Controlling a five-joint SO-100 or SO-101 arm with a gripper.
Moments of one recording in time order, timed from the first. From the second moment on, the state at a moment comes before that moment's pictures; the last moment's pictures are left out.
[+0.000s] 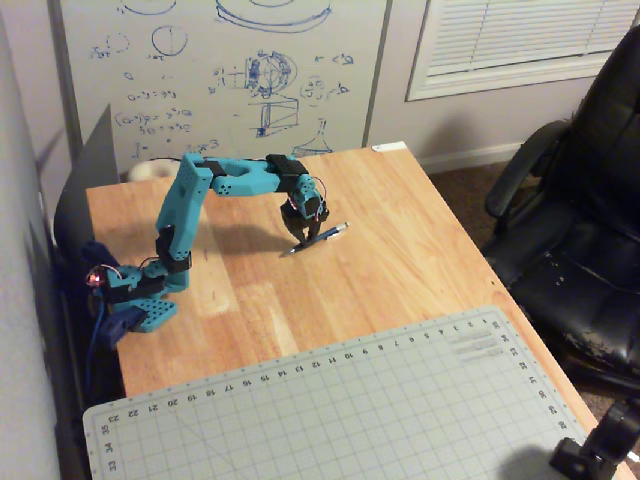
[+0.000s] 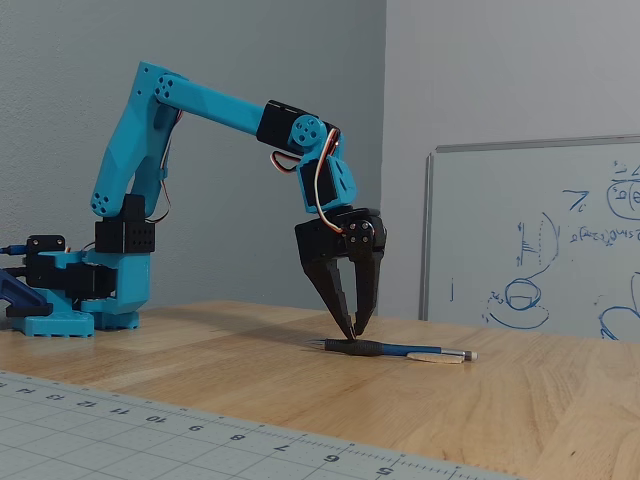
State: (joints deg) arm -4.9 71.9 92.5 52.3 -4.4
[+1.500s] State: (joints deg) arm -1.7 189.8 179.6 66.4 -4.4
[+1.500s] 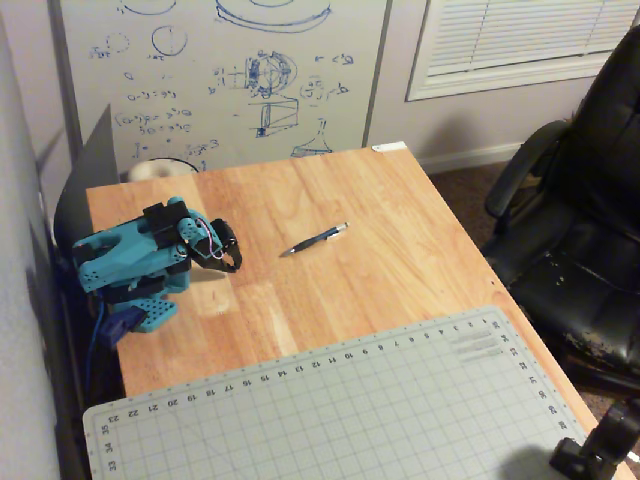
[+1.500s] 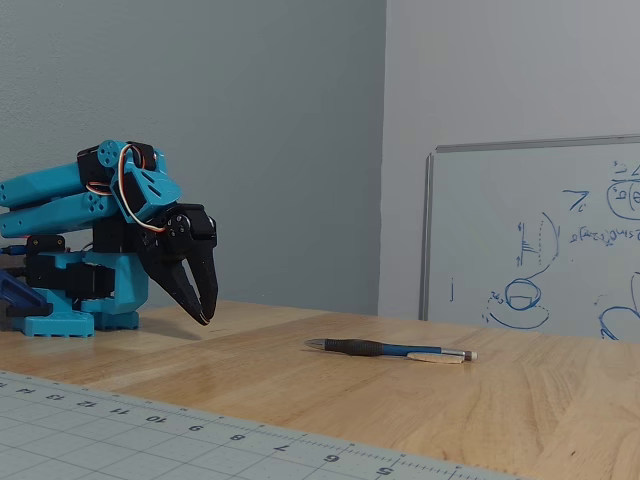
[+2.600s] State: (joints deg) arm -1.7 120.0 125.0 57.0 -4.4
